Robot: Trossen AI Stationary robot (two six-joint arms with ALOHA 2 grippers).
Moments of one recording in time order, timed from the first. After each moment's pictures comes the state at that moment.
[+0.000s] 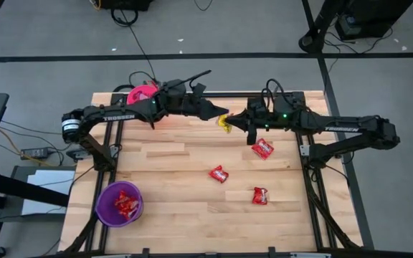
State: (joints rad) left arm 0.29 1.58 1.30 0.23 0.32 -0.95; right arm -0.21 1.12 0.86 0.17 -0.12 0.40
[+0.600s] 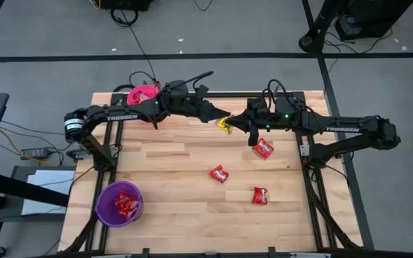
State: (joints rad) left arm 0.29 1.61 1.30 0.27 0.41 -0.94; right arm -0.20 1.12 0.86 0.18 -0.13 0.40
